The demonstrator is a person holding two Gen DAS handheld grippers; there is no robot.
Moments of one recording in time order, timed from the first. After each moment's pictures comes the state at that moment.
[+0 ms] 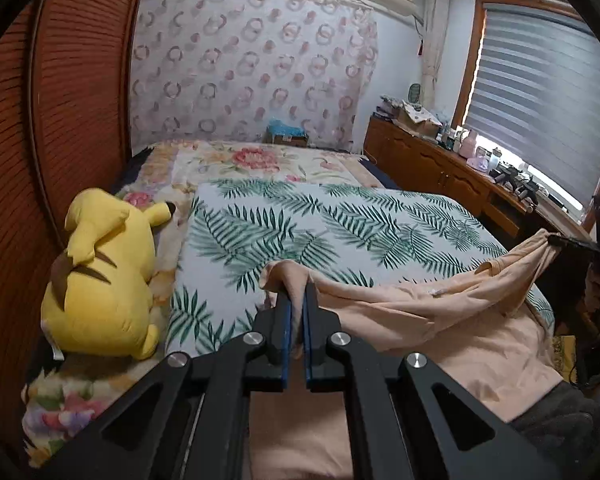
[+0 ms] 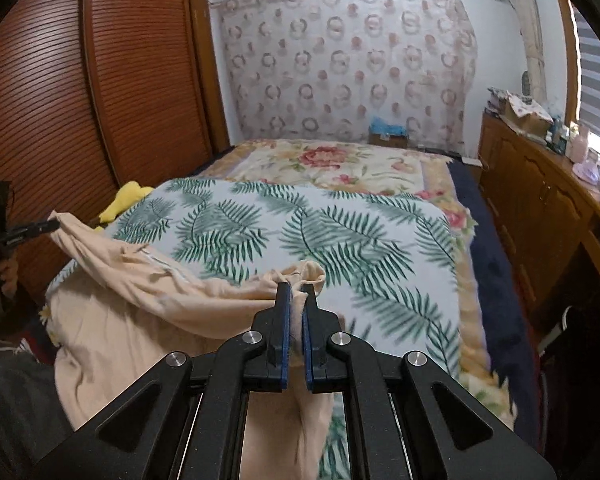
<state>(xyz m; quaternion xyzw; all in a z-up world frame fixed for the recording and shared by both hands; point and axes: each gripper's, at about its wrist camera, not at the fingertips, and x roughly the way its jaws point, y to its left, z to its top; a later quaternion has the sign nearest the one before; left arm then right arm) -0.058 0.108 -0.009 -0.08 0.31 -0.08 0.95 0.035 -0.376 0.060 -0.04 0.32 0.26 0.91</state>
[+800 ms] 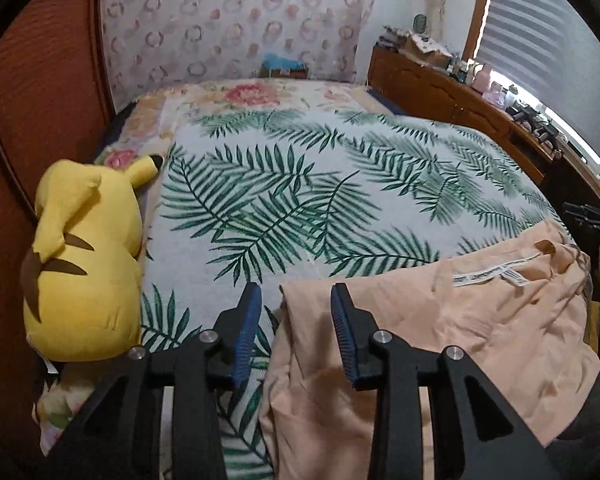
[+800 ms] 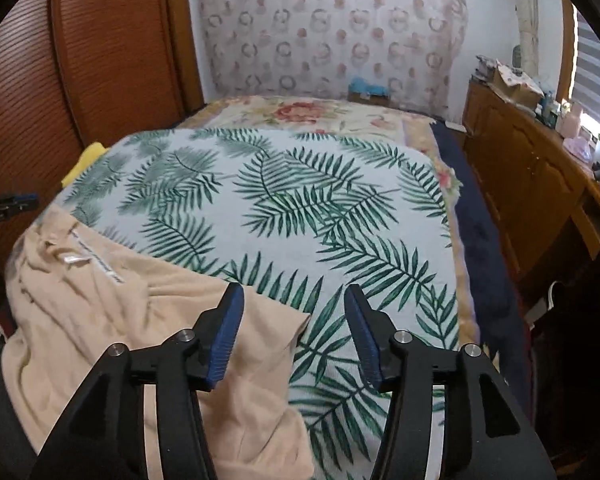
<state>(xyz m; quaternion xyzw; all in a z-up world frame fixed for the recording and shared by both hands) 0.041 0.103 -0.072 -0.03 0.42 -0.08 0.90 0.077 -0.376 -0.006 -0.07 0.39 0.21 0.89</state>
